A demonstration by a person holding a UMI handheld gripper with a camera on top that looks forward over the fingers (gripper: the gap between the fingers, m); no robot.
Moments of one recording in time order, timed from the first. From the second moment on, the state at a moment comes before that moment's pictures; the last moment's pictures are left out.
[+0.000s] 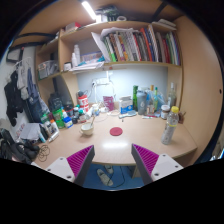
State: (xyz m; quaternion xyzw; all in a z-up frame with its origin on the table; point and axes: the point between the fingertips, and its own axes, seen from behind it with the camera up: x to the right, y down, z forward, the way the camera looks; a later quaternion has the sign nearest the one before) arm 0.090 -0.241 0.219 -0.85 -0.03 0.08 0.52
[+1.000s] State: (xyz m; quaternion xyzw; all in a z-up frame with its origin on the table) arm 0.371 -0.065 0.110 -0.81 0.05 0.01 0.59
